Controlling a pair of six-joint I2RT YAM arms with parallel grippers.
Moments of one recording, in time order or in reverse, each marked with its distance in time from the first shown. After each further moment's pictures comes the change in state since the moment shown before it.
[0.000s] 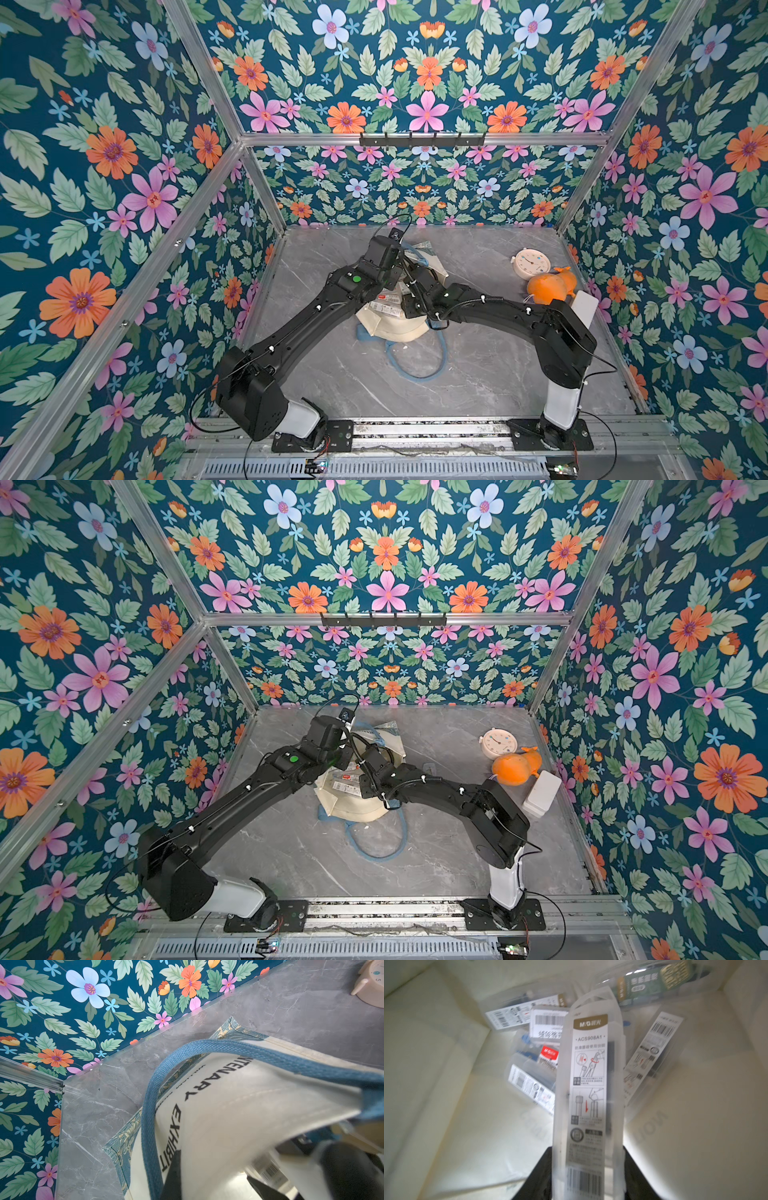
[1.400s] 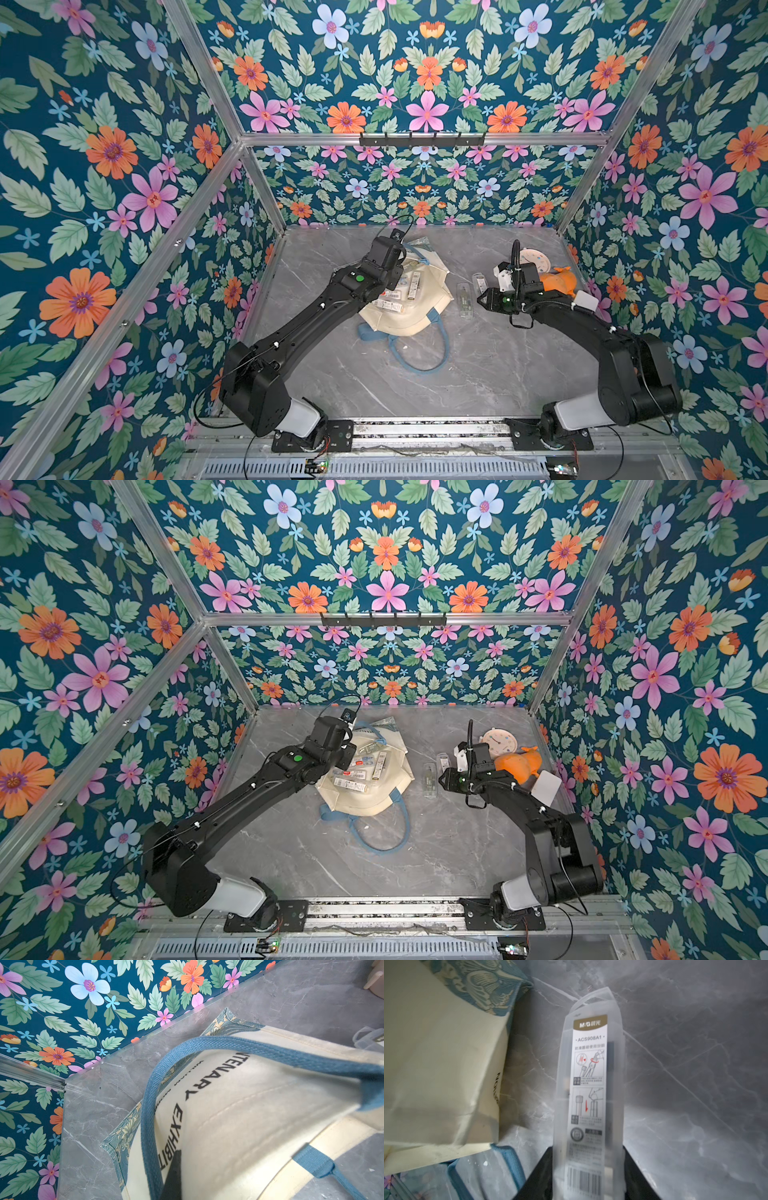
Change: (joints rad) left arm 0.000 0.021 -0.009 0.015 -0.018 0.002; right arm -0.689 -0.356 -0.496 0.100 -0.425 -0.204
